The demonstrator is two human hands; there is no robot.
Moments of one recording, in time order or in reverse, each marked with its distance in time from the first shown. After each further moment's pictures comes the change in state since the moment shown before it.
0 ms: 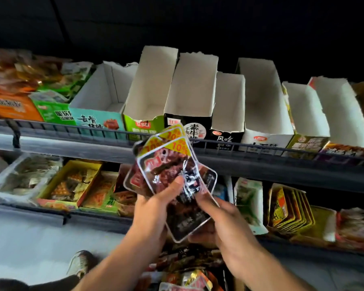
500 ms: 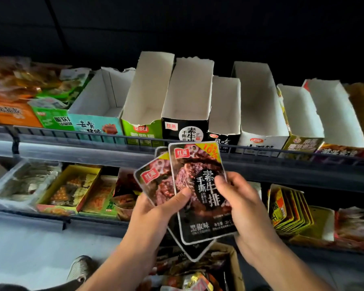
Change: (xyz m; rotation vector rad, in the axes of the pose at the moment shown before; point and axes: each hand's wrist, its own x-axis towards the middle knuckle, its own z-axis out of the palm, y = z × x) left_hand -0.026 0.030 0.009 0.203 -0.099 -0.101; right_hand 0.003 -0.027 -0.016 0.015 -0.007 -0.246
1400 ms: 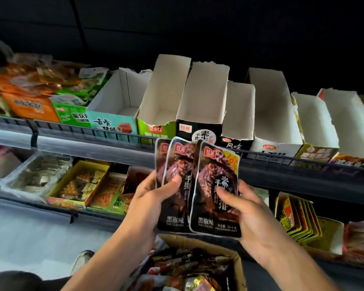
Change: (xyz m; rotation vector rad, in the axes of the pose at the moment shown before) left_hand 0.020 0.003 -0.032 -0.080 0.047 -0.010; right_hand 0.000 -0.009 0.002 0.133 -0.111 0.176
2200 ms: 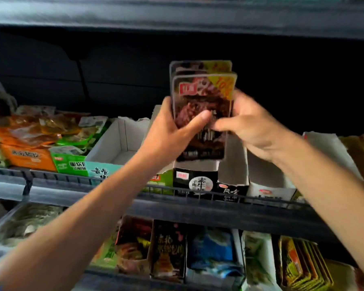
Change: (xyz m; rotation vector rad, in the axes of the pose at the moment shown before) left_hand 0.088 0.149 0.077 0.601 -0.148 0.787; right_hand 0.064 -0.192 0.073 -0.639 -0.186 -0.685
